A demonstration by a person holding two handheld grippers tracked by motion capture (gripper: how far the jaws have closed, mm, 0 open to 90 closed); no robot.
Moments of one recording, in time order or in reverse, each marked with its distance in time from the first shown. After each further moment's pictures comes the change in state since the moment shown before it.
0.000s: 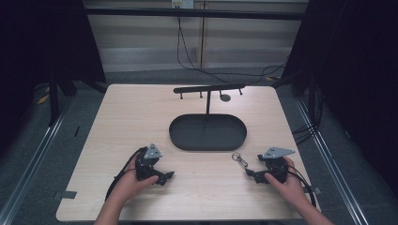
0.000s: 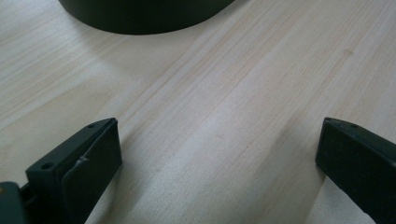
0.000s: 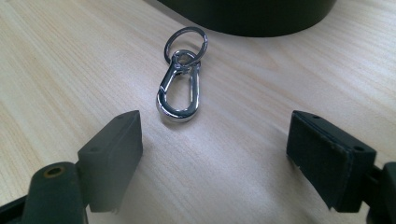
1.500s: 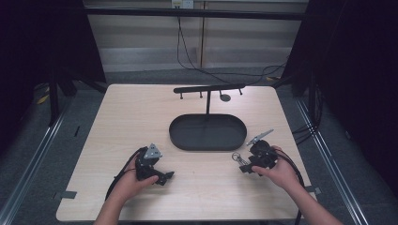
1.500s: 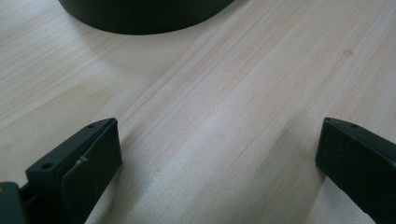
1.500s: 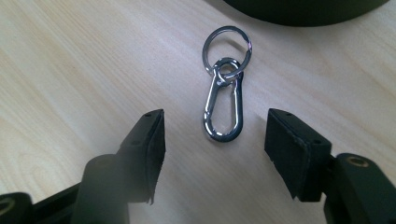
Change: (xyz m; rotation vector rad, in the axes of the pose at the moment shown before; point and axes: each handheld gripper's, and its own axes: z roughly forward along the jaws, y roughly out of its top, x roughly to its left) left arm 0.000 0.000 0.000 0.001 0.001 0.000; right arm 0.010 0.067 0.012 0.393 0.092 0.064
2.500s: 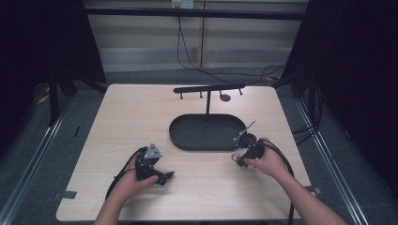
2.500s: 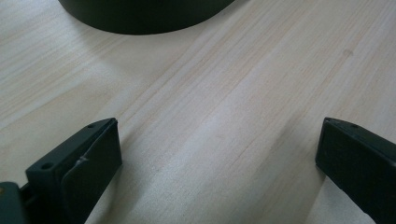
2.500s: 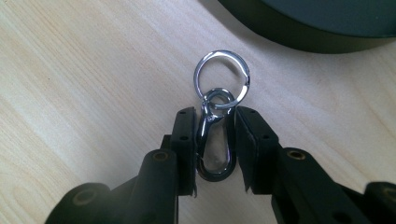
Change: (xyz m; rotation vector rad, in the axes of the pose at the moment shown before) left arm 0.000 0.000 0.000 0.000 -0.004 -0.002; right arm 0.002 0.039 0.016 0.182 -0.036 -0.061
